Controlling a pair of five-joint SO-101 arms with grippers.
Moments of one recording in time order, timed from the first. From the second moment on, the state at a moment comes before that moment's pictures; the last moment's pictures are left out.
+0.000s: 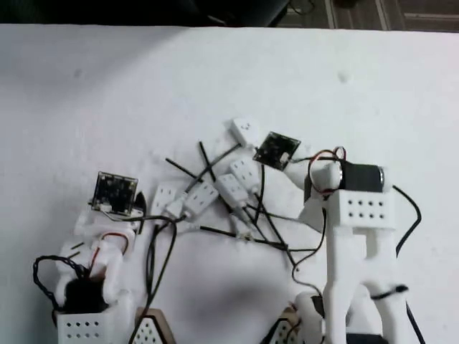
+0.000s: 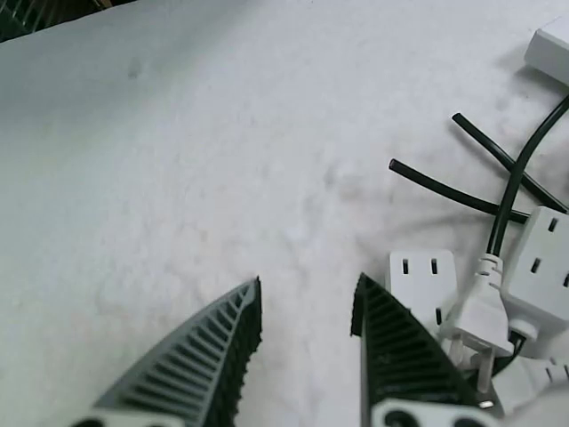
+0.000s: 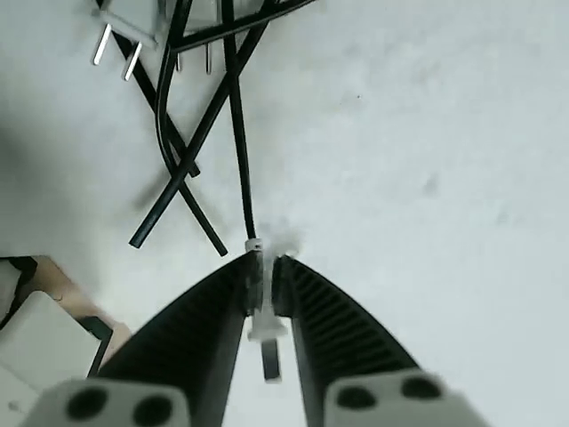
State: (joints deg) left arm -8.6 -103.2 90.7 57.7 -16.6; right arm -1.2 -34.2 32.5 89.0 60.3
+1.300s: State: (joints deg) left arm -8.6 -103.3 91.5 57.7 -16.6; right arm 2.9 -5.1 48.7 70.2 60.9
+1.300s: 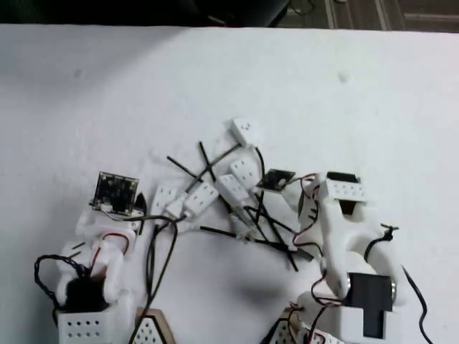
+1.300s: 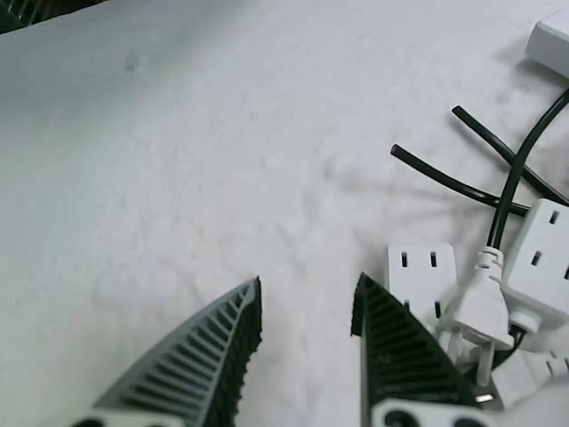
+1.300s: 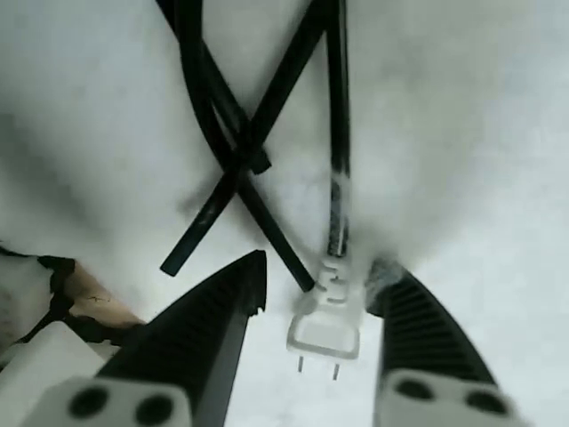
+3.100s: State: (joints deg) left arm -7.9 -103.2 91.8 57.7 -16.7; right arm -5.5 -42.6 56.6 55.4 44.0
